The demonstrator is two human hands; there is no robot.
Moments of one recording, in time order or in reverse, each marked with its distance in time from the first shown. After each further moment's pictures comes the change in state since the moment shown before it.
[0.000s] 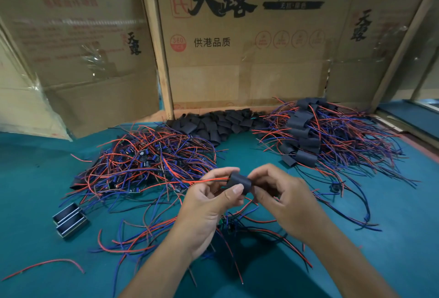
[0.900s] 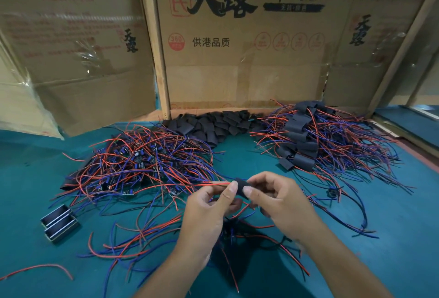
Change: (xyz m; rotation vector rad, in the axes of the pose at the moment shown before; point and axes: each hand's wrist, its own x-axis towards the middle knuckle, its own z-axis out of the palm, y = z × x) left_hand 0.008 -0.025 0.008 0.147 0.236 0.022; right_hand 0.009 0.007 0.009 0.355 0.045 0.322
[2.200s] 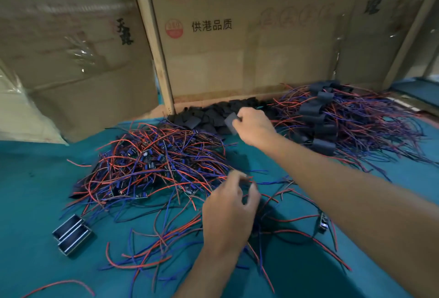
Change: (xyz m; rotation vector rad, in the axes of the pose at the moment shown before) left_hand 0.017 -0.016 -0.018 1.068 0.071 0.474; right_hand 0.175 -0.009 0.042 -0.855 0.137 0.079
